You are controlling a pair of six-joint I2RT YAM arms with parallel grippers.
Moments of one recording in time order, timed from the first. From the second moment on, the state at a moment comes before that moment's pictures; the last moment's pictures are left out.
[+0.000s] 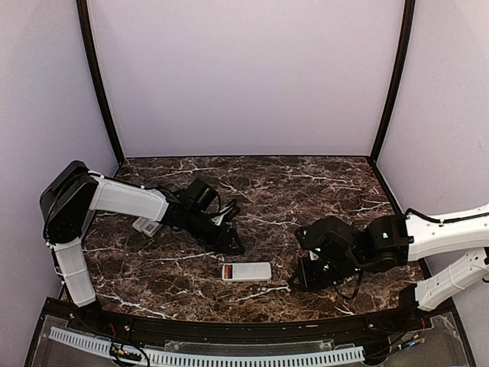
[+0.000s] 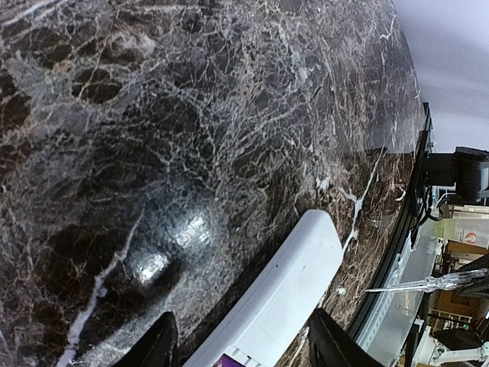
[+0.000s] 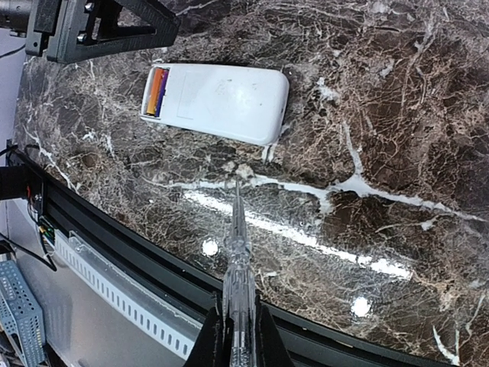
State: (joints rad) left arm -0.76 1.86 1.09 -0.24 0.59 -0.44; right arm 1.29 1.21 0.84 -0.62 0.08 1.04
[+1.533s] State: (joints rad) left arm -0.86 1.76 0.97 -0.31 0.59 -0.53; right arm 1.21 1.34 0.87 -0.47 0.14 1.05
